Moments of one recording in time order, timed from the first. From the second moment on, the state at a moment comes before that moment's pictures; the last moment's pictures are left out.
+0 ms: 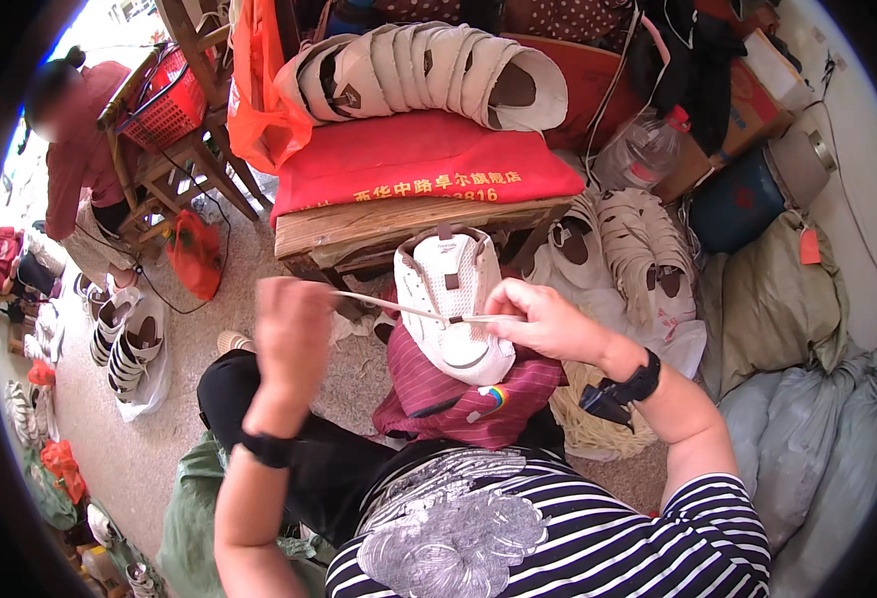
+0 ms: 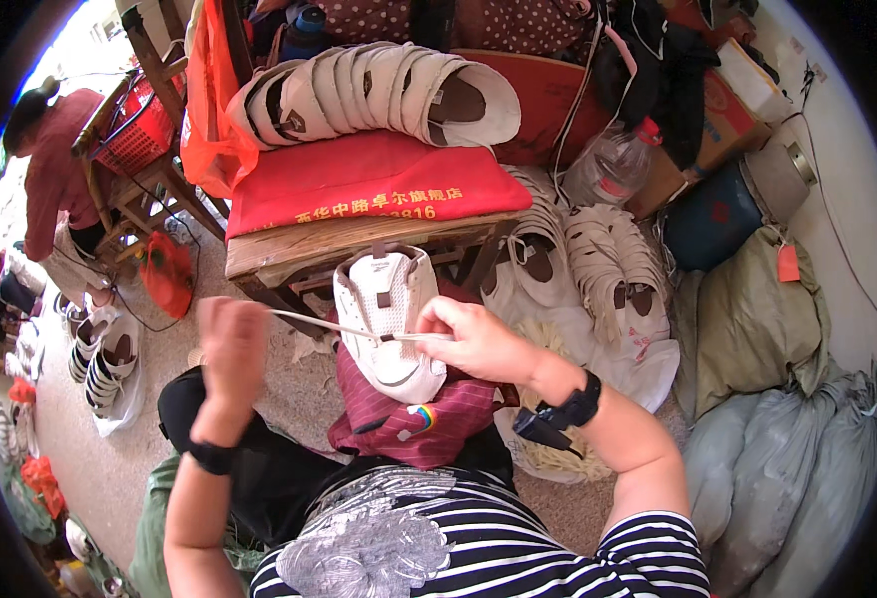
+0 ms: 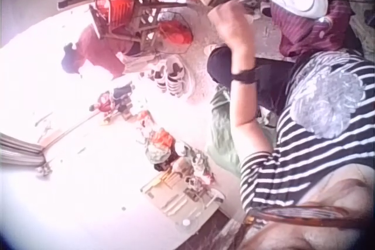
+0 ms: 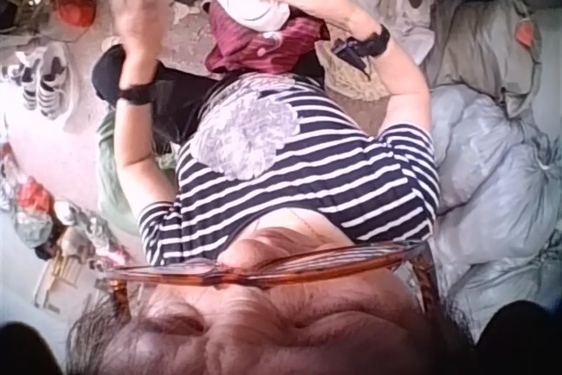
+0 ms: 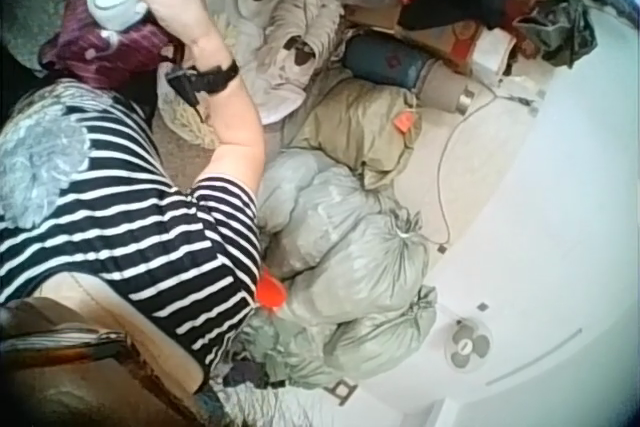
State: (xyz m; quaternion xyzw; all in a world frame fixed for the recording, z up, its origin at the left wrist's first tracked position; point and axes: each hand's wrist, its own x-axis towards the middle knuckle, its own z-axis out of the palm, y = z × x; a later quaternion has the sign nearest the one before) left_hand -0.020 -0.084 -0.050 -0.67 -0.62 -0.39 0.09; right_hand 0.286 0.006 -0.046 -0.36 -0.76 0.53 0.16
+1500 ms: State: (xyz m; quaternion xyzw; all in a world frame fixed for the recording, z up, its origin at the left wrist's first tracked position) left_hand 0.062 -0.095 -0.082 -0.41 -0.59 -0.44 -0.53; right_hand 0.333 0.014 -0.055 -0.45 -0.43 0.67 0.40
